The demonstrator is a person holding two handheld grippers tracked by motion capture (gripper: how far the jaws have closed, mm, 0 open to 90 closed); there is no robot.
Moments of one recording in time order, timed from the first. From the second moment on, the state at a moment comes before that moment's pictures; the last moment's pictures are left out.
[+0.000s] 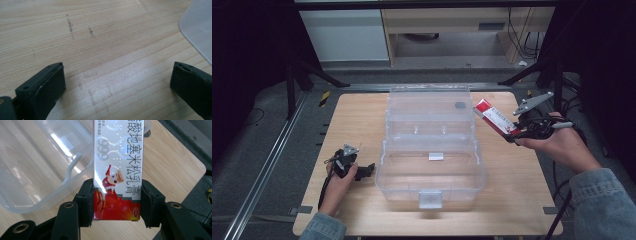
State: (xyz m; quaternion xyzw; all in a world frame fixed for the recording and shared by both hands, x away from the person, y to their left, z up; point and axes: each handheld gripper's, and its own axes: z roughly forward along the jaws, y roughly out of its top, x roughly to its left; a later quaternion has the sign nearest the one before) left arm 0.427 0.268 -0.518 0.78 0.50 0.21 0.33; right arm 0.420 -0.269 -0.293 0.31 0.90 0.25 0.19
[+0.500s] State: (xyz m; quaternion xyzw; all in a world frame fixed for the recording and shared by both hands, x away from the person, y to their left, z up) left arm 0.427 0.268 -0.518 0.77 0.50 0.21 0.33; right arm 0.427 -0.226 -0.278 0.27 0.91 0.26 0.19
